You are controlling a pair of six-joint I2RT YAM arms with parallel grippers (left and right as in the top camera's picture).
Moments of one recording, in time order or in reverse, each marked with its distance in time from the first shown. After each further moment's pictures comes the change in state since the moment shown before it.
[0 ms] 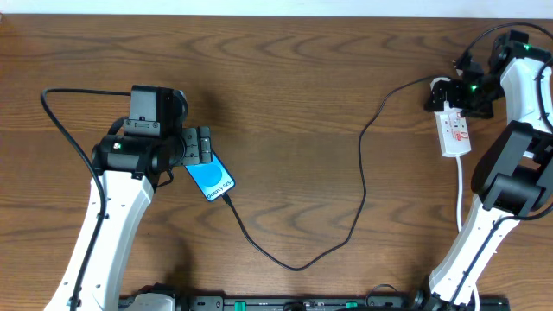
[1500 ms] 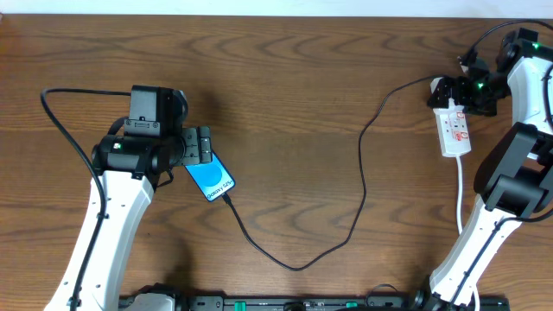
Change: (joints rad) left arm 0.000 0.000 0.000 0.000 0.000 0.000; right arm -0.020 0.000 0.029 -0.023 -0.061 -0.022
